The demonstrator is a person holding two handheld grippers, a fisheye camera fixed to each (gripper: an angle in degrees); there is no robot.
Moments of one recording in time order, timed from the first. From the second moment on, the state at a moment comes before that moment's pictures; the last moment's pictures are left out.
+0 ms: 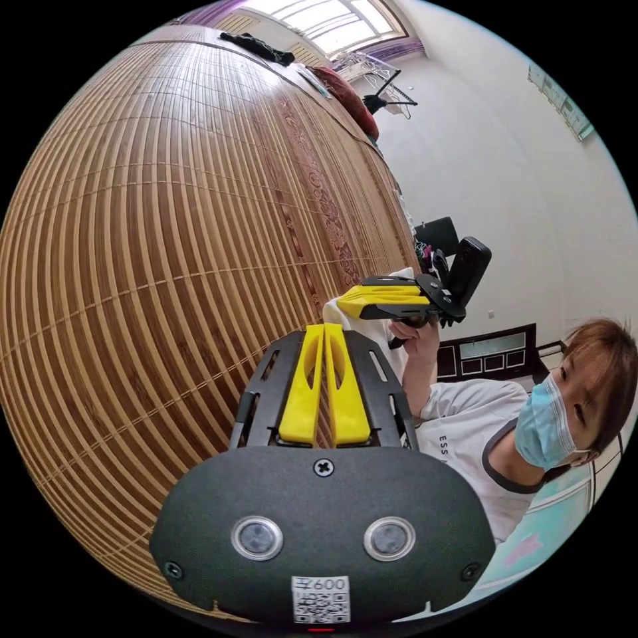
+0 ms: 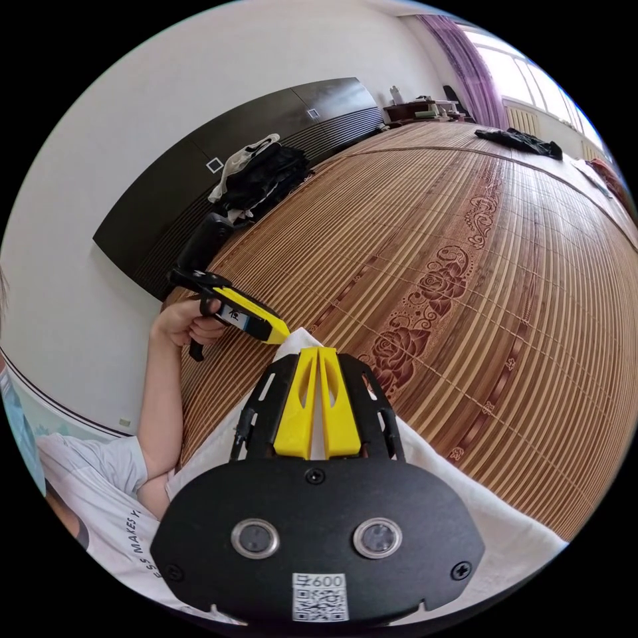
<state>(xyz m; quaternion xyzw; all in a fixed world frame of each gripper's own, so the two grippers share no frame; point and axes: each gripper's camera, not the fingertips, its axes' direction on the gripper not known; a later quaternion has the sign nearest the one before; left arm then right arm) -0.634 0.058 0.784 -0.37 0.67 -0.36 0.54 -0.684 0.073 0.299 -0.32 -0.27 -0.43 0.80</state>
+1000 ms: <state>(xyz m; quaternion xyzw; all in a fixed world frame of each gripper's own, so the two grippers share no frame) -0.641 0.052 0.791 -0.37 0.65 -0.35 0.57 -0.676 0.071 0.309 -0.32 -0.27 -0.43 0.80</state>
